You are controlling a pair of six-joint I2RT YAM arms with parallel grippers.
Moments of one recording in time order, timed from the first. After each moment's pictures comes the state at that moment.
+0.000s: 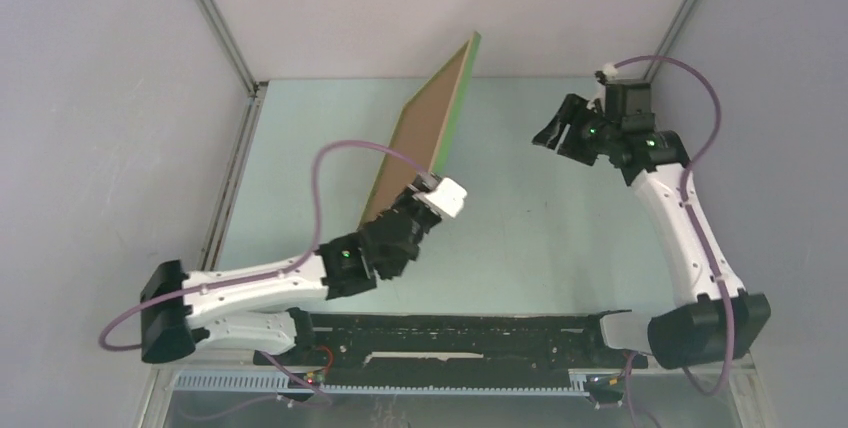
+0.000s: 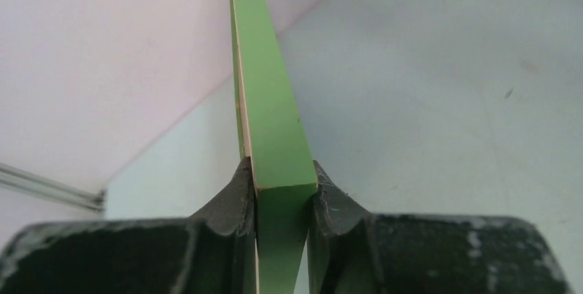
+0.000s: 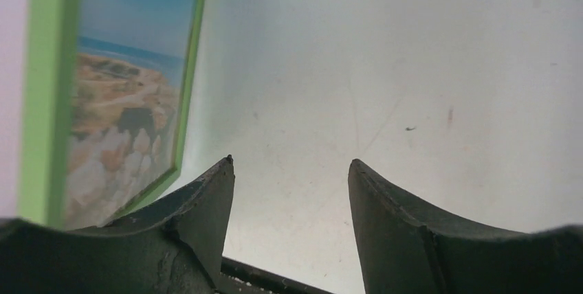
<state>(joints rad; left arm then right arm) -1.28 1.18 0.81 0.25 -0.83 0.45 0.18 1.32 1.37 -0.75 -0.27 0.52</state>
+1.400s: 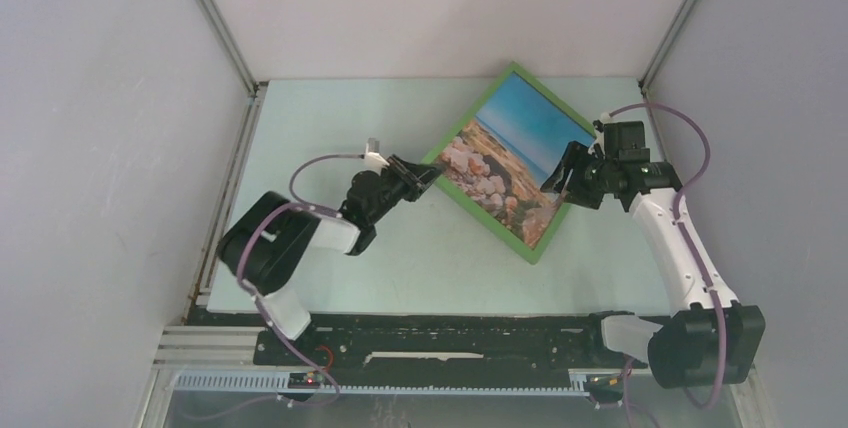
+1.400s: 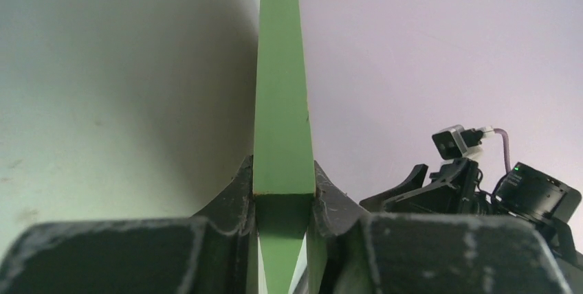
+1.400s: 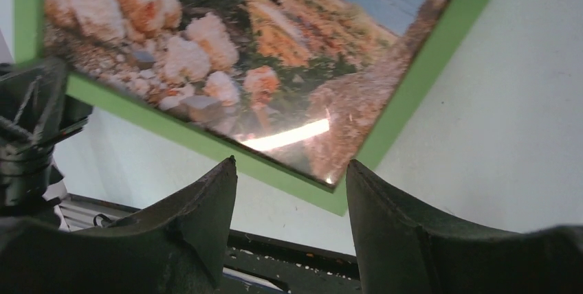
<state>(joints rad) -0.54 1.67 0.57 1.05 0.14 -1.26 0.05 1.20 1.07 -0.80 -0.29 0.46</state>
